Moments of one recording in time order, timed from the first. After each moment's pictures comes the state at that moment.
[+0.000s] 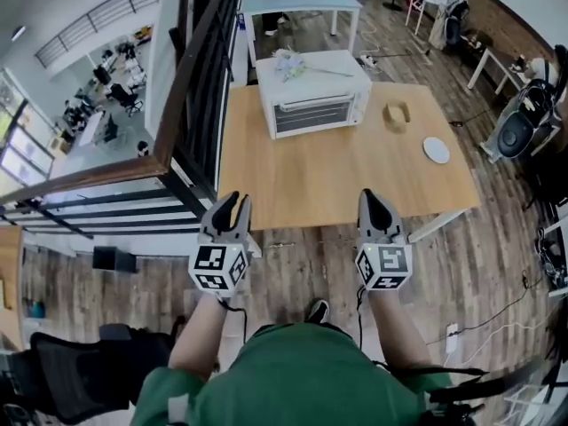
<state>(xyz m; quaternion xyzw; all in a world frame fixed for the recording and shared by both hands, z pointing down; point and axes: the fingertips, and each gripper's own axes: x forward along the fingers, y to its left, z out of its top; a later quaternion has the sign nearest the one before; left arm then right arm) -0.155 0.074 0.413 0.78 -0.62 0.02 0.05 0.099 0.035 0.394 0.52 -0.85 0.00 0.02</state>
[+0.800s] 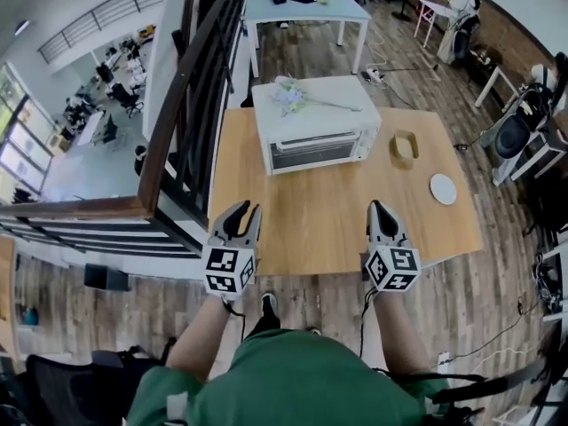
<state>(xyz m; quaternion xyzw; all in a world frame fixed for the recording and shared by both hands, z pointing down) -0.148 -0.101 0.452 0.79 -0.61 0.06 0.07 0.120 -0.153 0.442 0.52 -0.85 0.08 0.03</state>
